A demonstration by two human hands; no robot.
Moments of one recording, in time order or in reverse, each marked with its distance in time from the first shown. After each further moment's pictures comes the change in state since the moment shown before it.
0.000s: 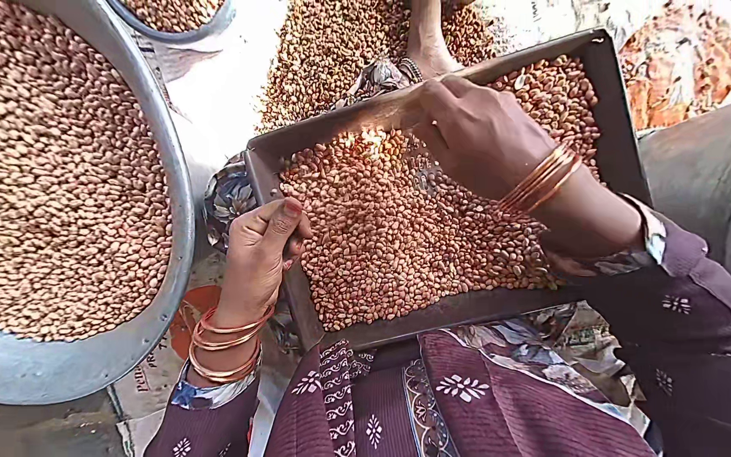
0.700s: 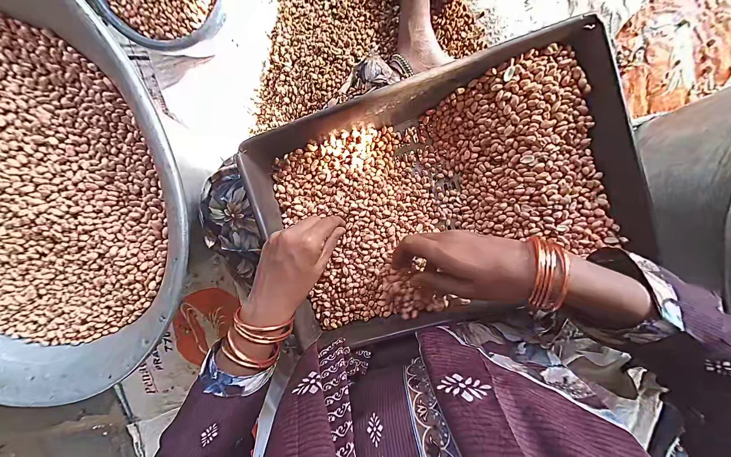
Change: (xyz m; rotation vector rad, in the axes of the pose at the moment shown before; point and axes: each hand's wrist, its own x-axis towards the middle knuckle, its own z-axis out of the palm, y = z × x) left_hand 0.002 -0.026 0.013 1.151 -0.234 0.413; right_hand -0.088 -0.016 0.044 0.442 -0.405 -0.293
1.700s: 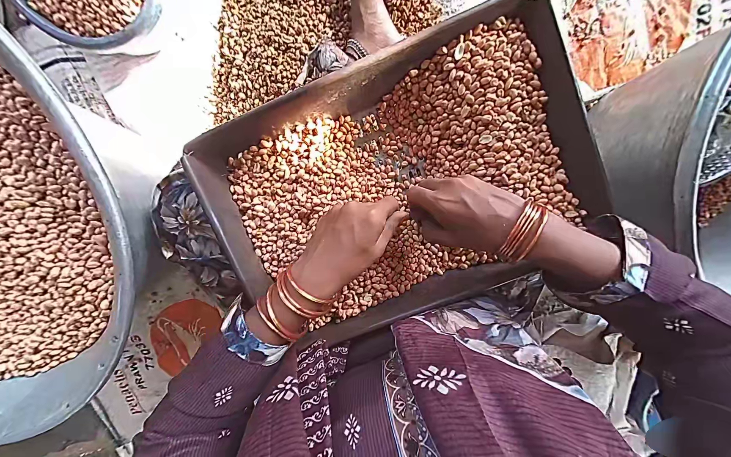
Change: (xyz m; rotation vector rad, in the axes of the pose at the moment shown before) left_hand 0.064 0.073 0.032 -0.193 -0.214 0.145; right_hand -0.022 0.046 -0.006 -0.339 0.188 0.115
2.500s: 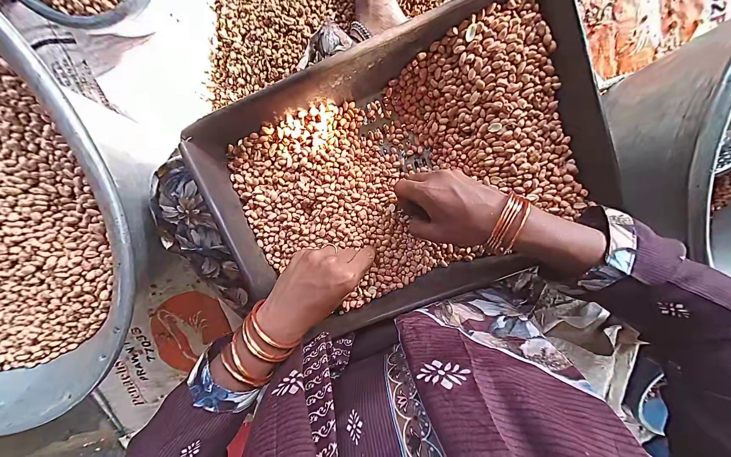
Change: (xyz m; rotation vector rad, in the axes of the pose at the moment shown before) left_hand -0.076 -0.018 0.008 0.284 0.032 0.242; right_hand 0.019 -0.014 0.000 0.160 -0.082 0.091
